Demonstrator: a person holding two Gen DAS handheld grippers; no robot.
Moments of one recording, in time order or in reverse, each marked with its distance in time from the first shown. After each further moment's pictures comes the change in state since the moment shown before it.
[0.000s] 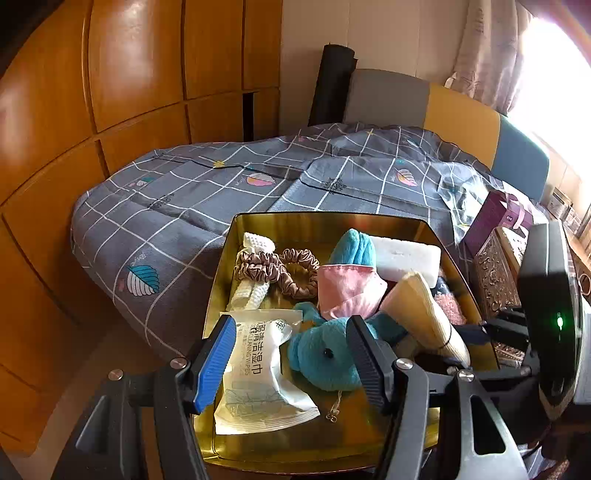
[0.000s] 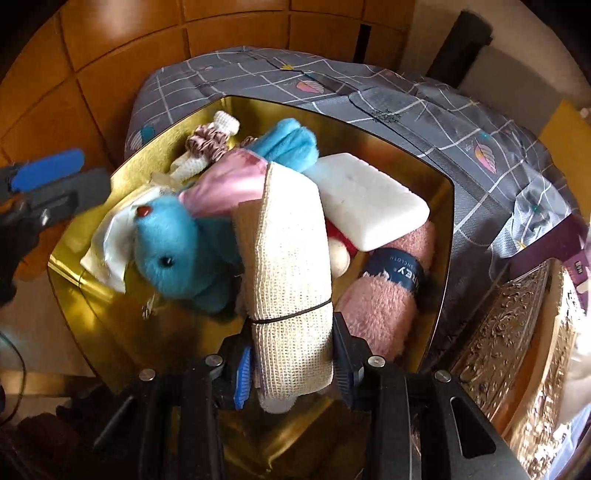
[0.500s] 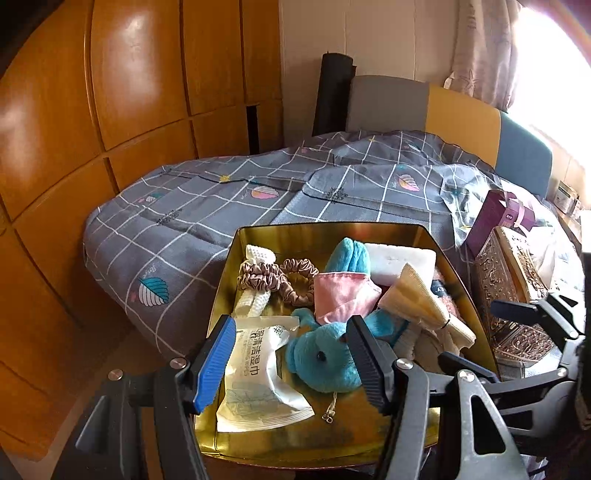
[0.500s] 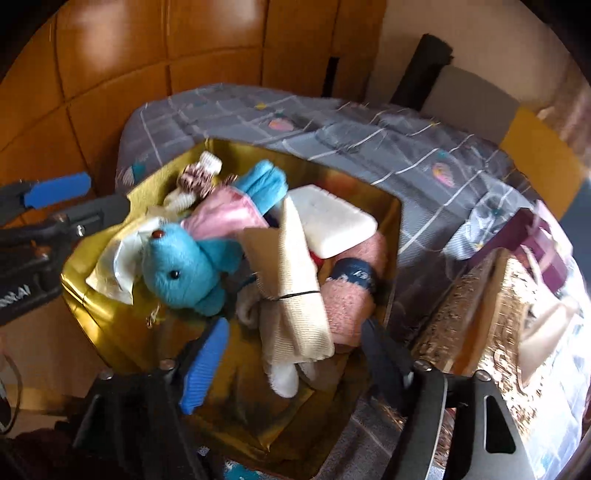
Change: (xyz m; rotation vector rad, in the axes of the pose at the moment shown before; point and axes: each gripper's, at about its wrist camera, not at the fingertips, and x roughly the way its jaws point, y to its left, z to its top) left arm -0.015 -0.017 0.000 0.037 -0.047 0.055; right arm -0.045 -0.003 -0.022 0.085 -0.161 -0.096
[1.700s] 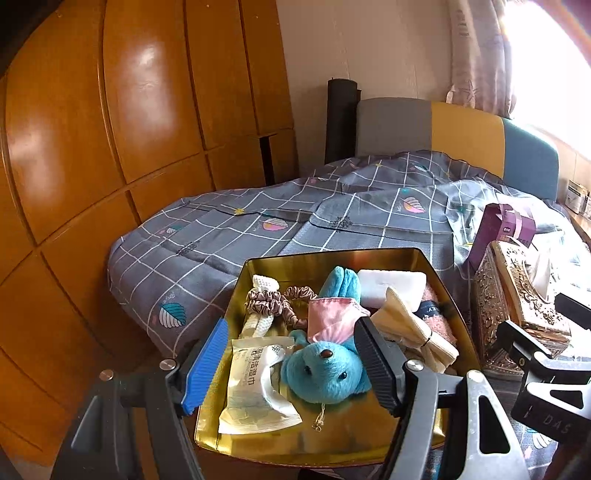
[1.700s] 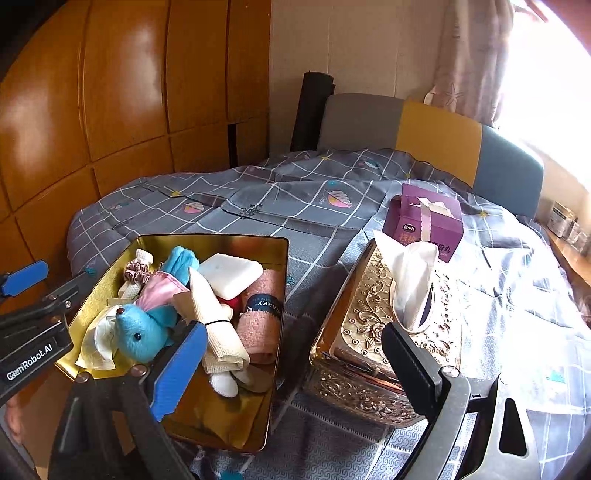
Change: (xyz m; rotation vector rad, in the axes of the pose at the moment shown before) left arm -0.031 -0.029 0.002 0.027 -0.111 0.099; right arm -0.067 -0.042 -0.027 0.320 -0.243 -0.197
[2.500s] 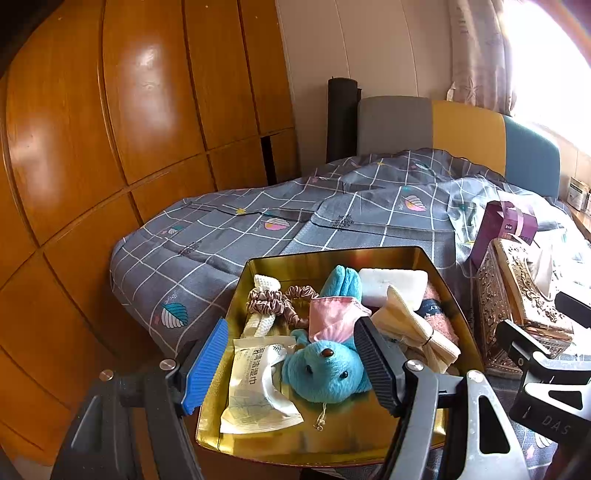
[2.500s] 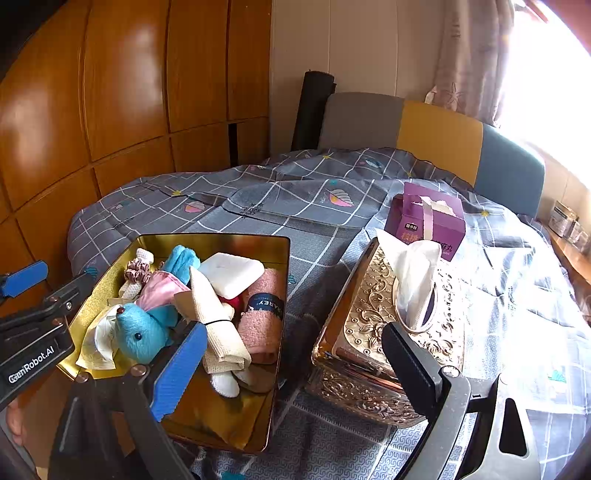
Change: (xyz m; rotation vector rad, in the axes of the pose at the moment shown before) left arm 0.000 -0.001 -0.001 0.004 0.001 0.011; right arm 0.002 0.001 0.000 0.000 0.003 0.002
